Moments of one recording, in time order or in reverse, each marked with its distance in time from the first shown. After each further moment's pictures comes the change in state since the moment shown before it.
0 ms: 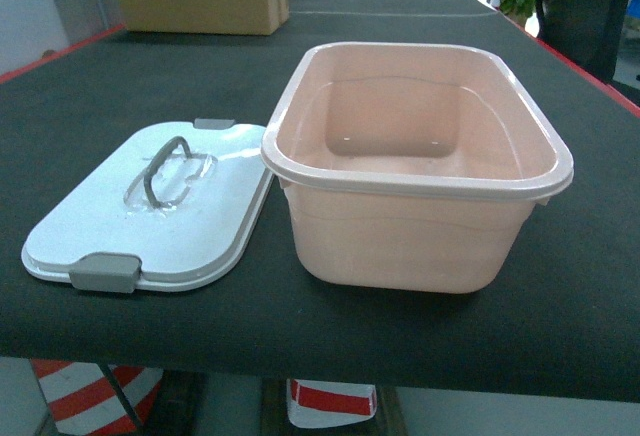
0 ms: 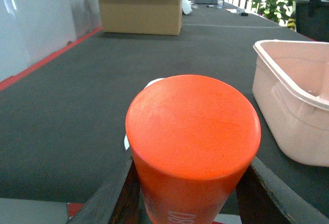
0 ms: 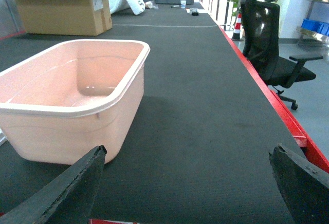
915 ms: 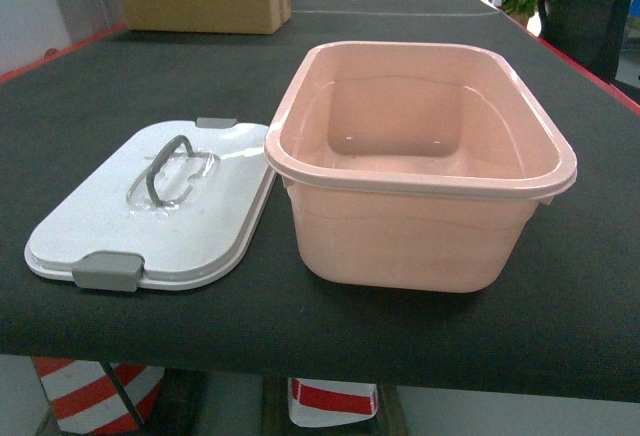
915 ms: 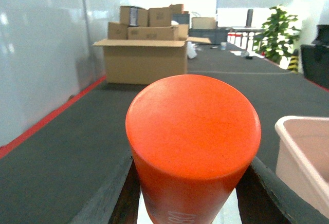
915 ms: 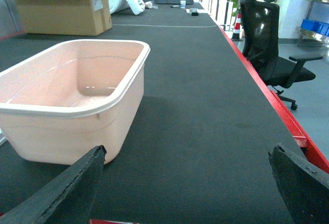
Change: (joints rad) left arm 0.007 1.155 0.391 0.938 0.004 0.010; right arm 0.000 0.000 0.000 0.002 -0.002 0.000
